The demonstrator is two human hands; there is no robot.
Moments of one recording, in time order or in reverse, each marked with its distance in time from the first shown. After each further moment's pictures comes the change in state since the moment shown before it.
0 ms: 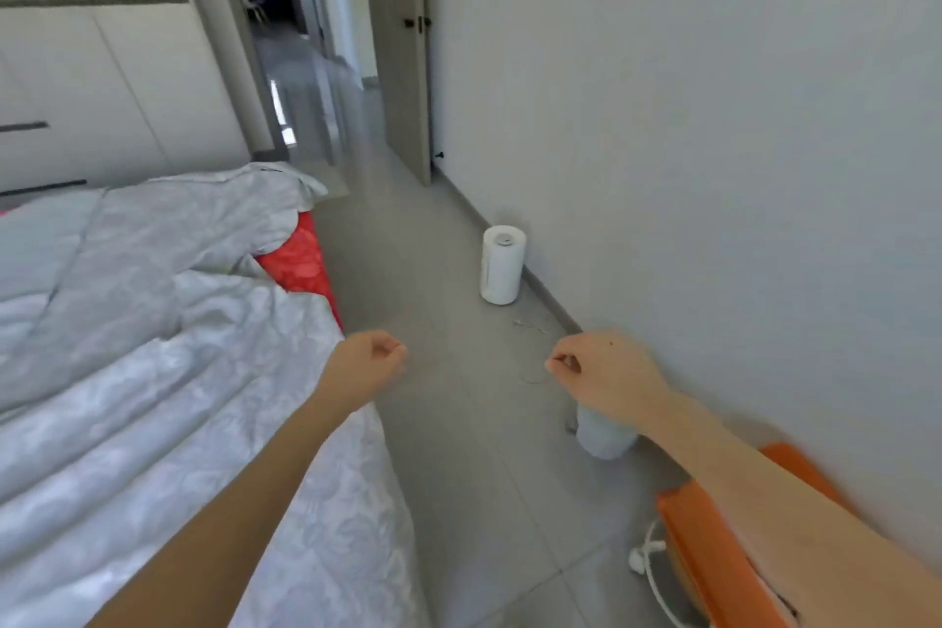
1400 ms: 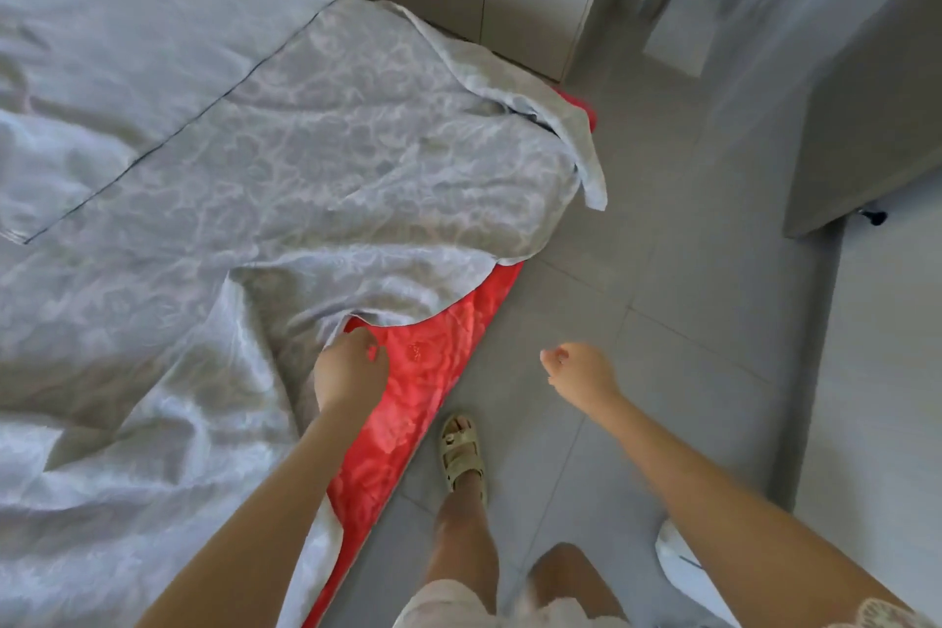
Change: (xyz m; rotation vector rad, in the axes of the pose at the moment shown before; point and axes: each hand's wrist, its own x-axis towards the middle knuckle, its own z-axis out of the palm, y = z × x) left_hand 0.803 -0.354 -0.163 0.052 0.622 -1.018; right_hand 1.101 -0.217 0.312 0.110 -0.703 -0.282
